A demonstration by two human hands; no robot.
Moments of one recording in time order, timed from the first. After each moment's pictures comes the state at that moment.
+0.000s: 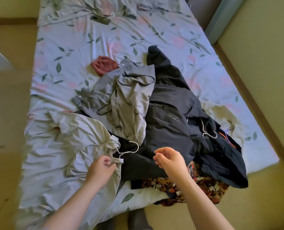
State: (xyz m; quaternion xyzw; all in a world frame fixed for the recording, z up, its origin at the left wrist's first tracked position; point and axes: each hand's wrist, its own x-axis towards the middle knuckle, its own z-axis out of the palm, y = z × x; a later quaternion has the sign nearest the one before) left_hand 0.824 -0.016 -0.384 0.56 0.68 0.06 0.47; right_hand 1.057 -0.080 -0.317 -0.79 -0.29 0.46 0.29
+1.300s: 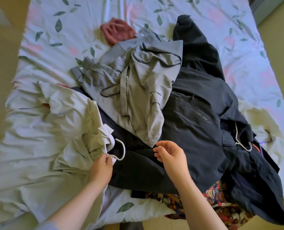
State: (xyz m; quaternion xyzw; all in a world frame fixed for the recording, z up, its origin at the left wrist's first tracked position) left_hand 0.830 0.003 -0.552 0.45 0.74 0.09 0.49; right_hand 1.046 -0.008 -0.449 -0.77 -0.28 0.48 0.30
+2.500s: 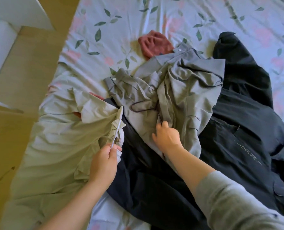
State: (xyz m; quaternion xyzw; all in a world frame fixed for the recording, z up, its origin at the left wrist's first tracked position) left_hand 0.776 0.093 -0.513 0.41 0.76 0.24 0.45; right_hand 0.985 0.176 -0.573 -0.59 -0.77 0.09 -0.24
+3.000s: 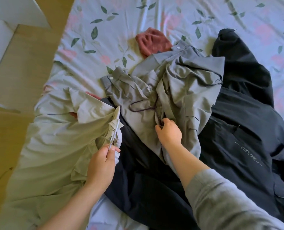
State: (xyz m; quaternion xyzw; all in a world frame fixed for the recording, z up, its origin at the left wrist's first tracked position) left_hand 0.782 0.095 -0.509 0.42 0.76 0.23 0.43; right_hand 0.996 0.192 -0.579 -0.79 -0.55 0.26 0.00
